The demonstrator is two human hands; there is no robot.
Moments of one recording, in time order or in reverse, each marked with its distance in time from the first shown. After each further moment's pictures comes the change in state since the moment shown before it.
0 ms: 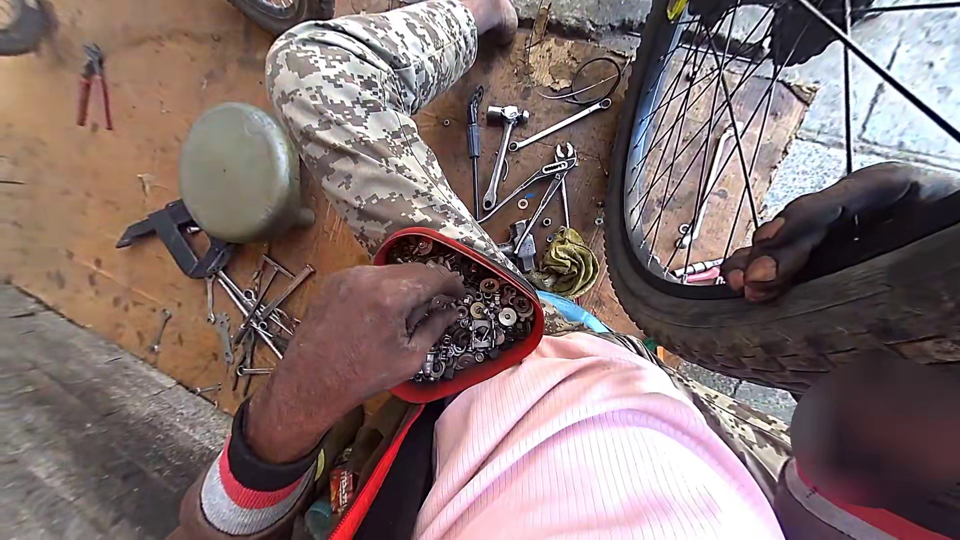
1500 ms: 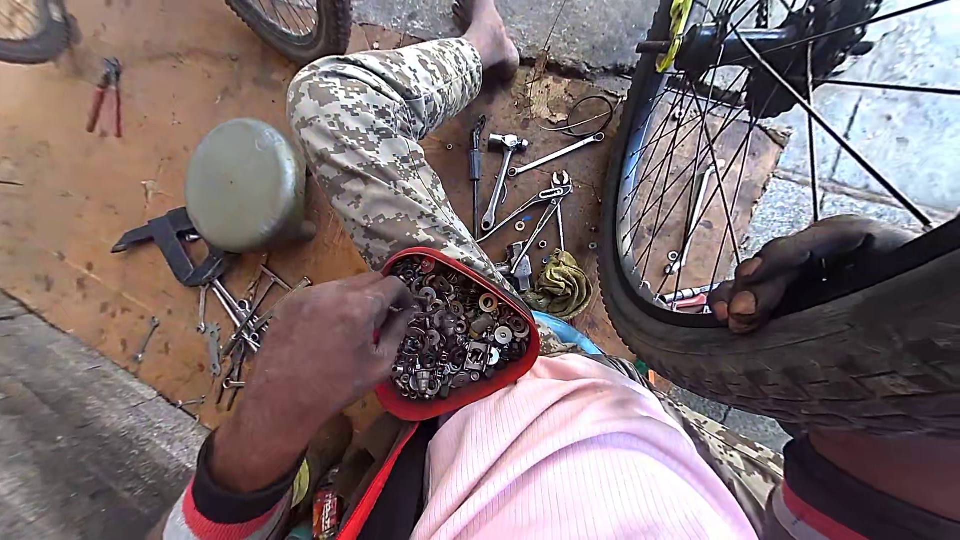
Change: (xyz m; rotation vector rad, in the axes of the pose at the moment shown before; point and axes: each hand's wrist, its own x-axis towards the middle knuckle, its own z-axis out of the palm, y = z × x) left_hand -0.013 -0.005 -0.010 0.223 0.038 -0.144; right_hand -0.015 0.006 -0.020 -0.024 0.006 0.024
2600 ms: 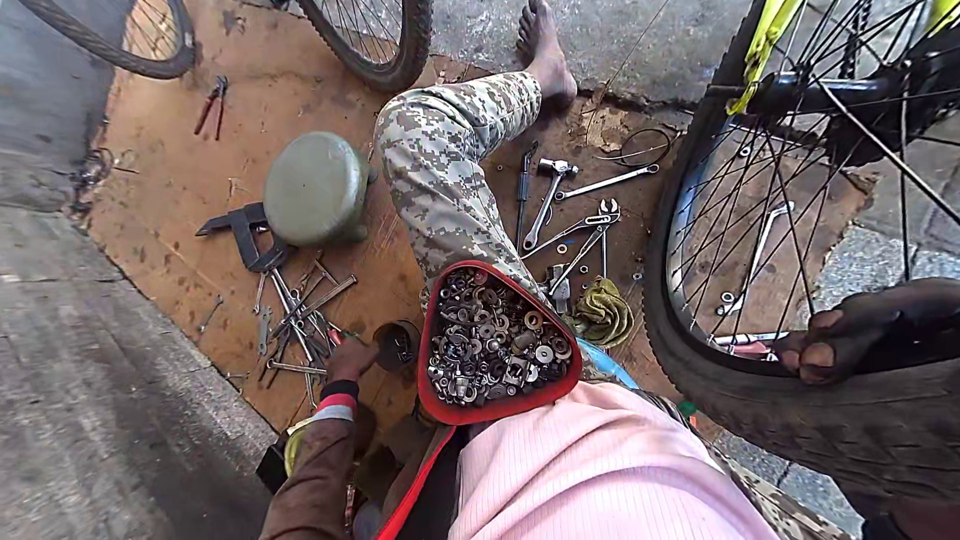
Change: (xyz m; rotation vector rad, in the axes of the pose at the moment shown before) left_hand -0.103 -0.158 0.200 -0.243 -0.515 -1.299; right_hand 0.015 -0.018 0.031 0.058 -0.095 -0.009
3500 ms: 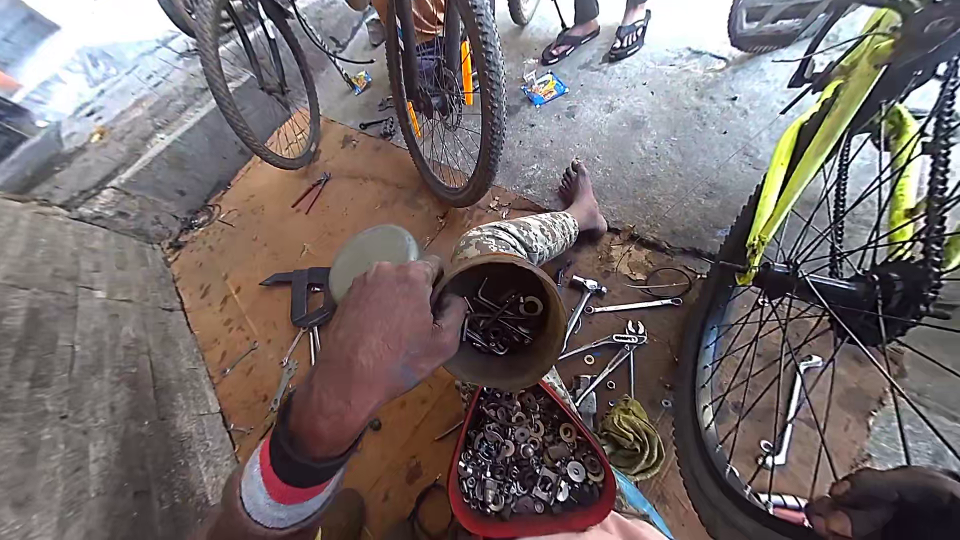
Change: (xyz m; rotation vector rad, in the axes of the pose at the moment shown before) left_hand -0.247 0.134 -0.227 0.023 0.755 0.866; right_hand 0.006 -0.032 0.038 0.191 0.136 0.104
